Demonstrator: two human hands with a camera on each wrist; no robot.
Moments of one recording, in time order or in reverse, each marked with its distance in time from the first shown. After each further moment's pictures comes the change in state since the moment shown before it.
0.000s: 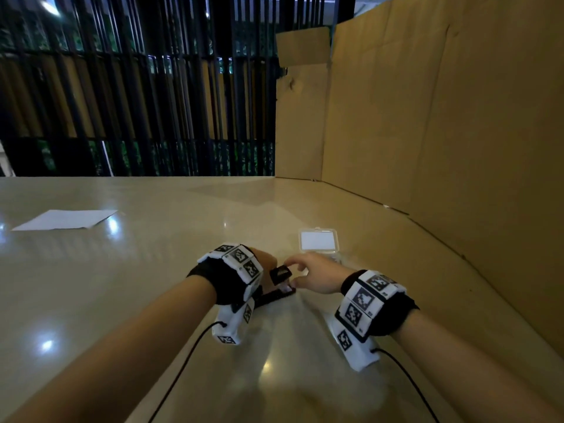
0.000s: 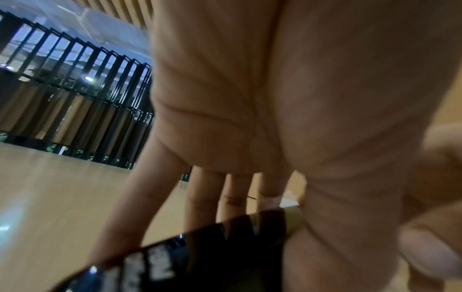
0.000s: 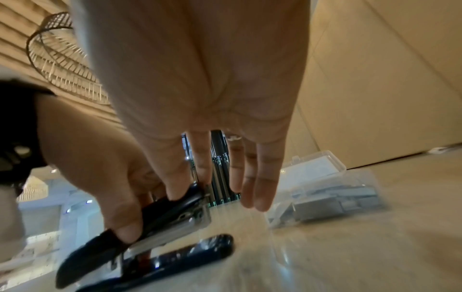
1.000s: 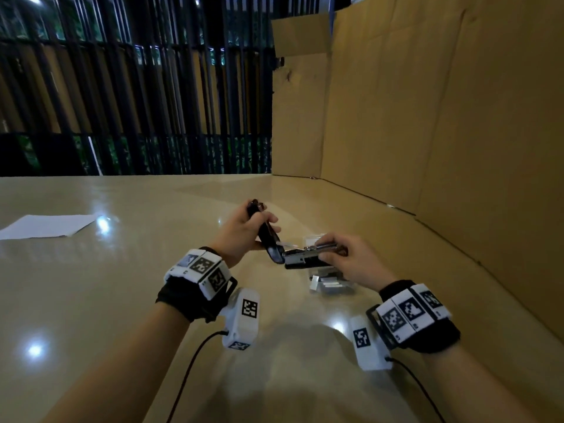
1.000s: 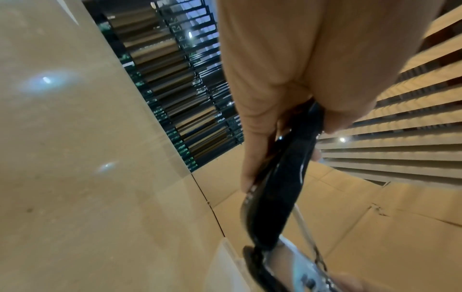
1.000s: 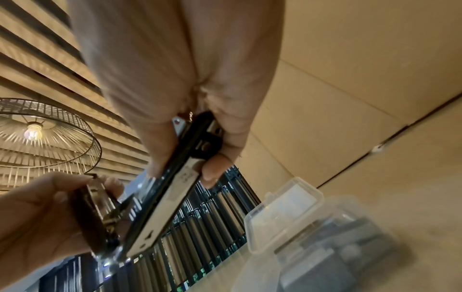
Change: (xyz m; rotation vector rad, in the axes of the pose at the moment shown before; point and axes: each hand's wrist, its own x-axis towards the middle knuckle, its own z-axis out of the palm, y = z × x) left_hand 0.020 -0.037 -0.028 -1.677 0.509 0.290; right_hand 0.009 0.036 -0.025 0.439 0.437 -0.064
